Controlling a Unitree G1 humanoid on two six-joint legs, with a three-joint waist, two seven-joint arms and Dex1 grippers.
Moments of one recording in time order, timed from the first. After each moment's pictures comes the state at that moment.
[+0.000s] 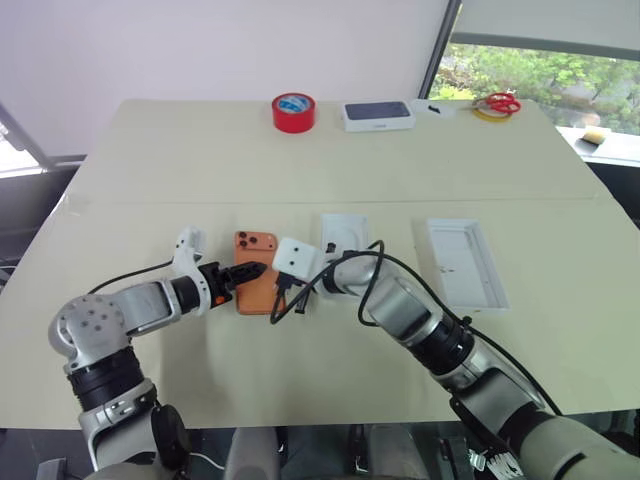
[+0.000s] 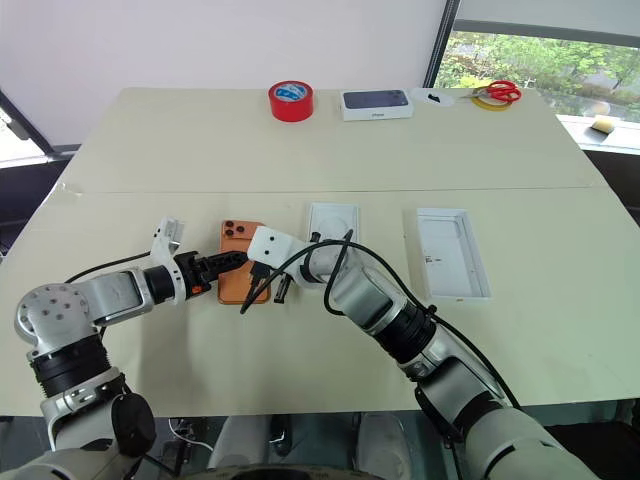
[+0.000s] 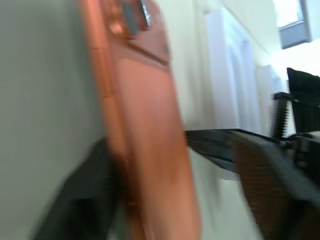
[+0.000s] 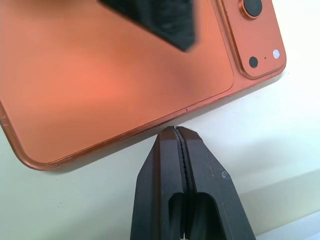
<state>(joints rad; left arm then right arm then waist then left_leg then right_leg) -0.45 0.28 0.62 -0.12 -0.98 1.61 -0.11 -0.73 -0.22 0.63 -0.02 -0.15 0.80 0.70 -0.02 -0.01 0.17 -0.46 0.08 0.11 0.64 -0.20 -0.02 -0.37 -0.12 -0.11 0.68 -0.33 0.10</state>
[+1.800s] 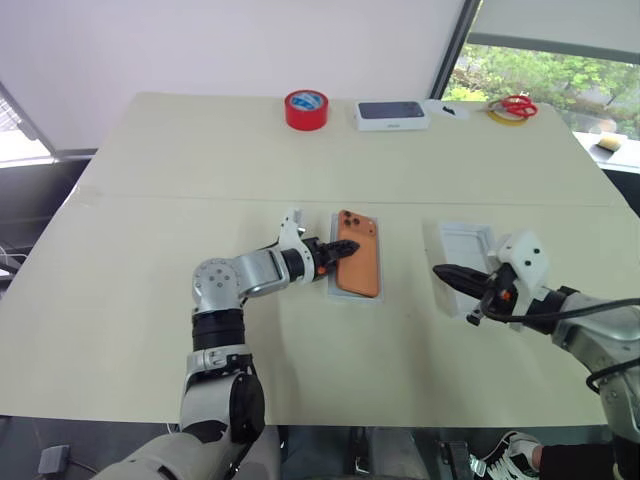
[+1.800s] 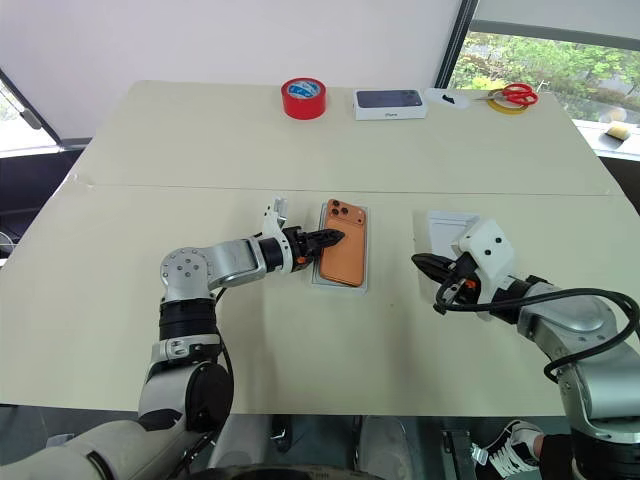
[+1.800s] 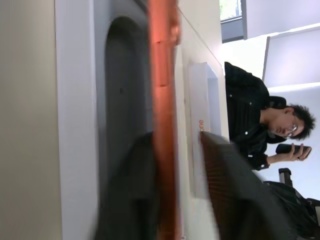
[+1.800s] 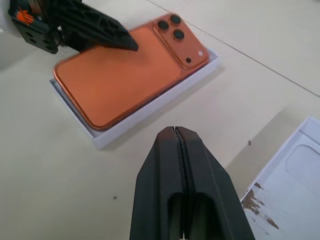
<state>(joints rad) -0.70 -0.09 0.40 0.22 -1.00 1.32 0.04 -0.02 -0.71 -0.32 -0.59 0.44 0.78 0.79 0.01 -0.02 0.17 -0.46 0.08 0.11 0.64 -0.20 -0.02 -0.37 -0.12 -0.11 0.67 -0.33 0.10</state>
